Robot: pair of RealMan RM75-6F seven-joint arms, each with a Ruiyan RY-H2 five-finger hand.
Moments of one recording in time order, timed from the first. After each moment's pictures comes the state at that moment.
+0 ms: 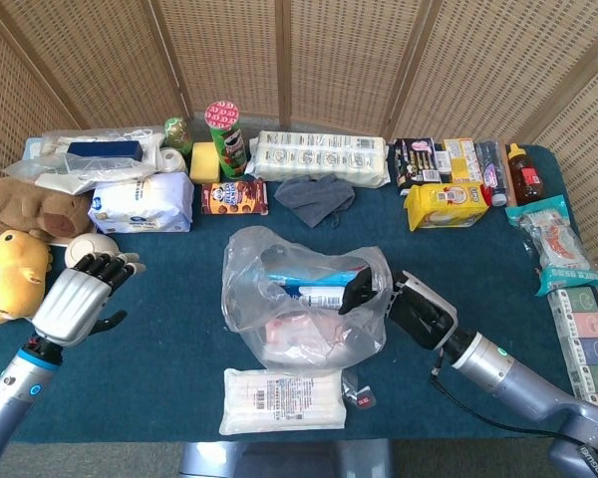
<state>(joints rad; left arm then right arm) -0.38 -1.07 -0.10 -1.77 1.62 1.26 0.21 0.69 -0.95 0.07 -1.85 -1.79 1.10 2.04</state>
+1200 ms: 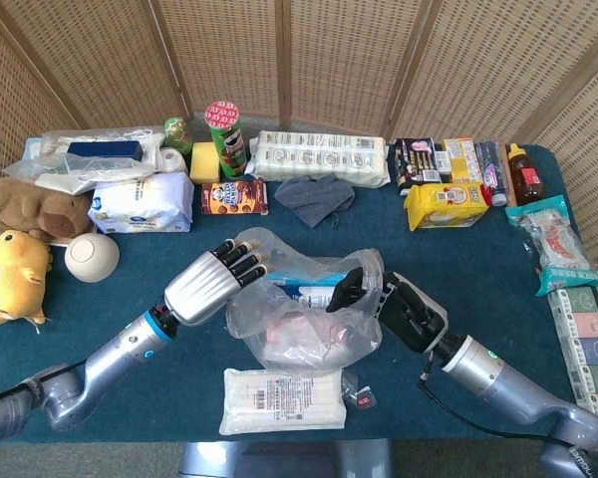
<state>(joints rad) -0.73 -1.39 -0.18 -1.58 1.75 1.12 0.23 0.75 -0.96 0.02 -1.92 -1.71 1.12 2.02</state>
